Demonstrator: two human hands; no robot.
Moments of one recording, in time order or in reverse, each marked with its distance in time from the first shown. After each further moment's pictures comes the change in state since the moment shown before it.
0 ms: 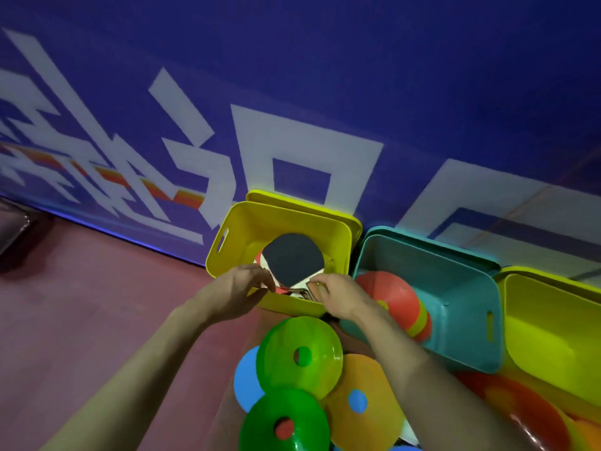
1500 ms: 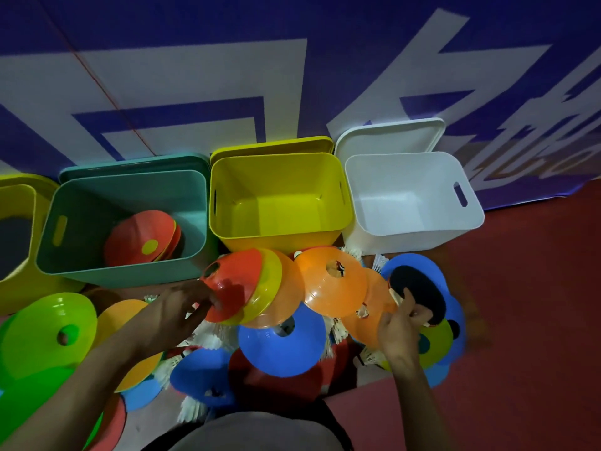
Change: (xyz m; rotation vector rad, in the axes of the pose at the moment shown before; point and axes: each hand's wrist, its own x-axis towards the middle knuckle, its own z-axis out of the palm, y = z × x) left_hand 0.074 0.385 0.267 -0.018 -0.384 0.080; right_hand -0.532 0.427 0.015 0.396 0.764 1.140
